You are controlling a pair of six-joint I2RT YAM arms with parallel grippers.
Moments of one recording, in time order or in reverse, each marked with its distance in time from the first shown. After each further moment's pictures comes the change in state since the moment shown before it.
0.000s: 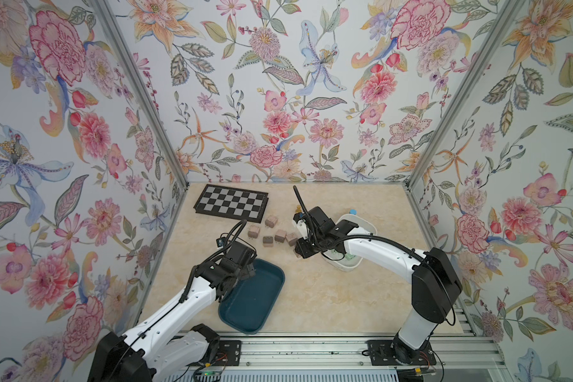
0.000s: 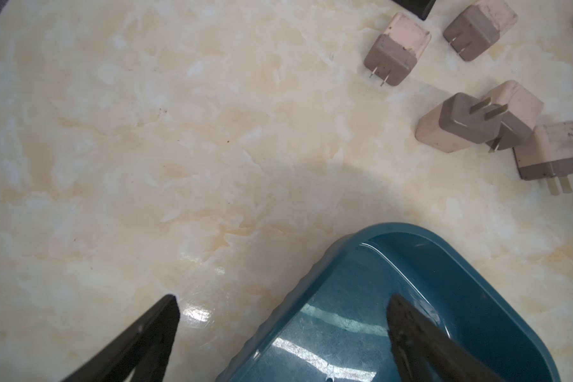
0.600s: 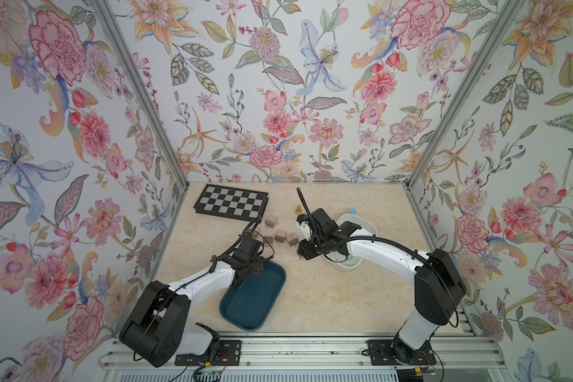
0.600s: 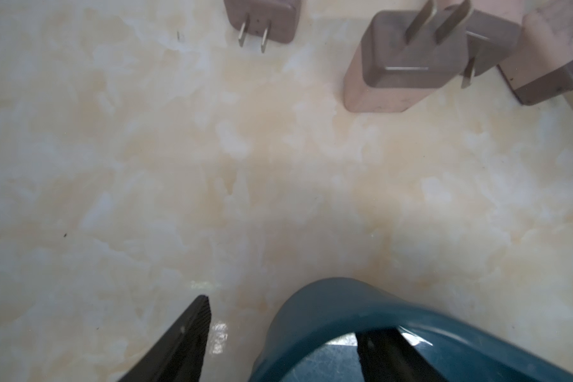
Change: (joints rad) left arm 0.044 0.354 -0.012 0.429 0.188 0.385; right arm -0.029 -0.045 -0.061 0.006 0.000 0.019
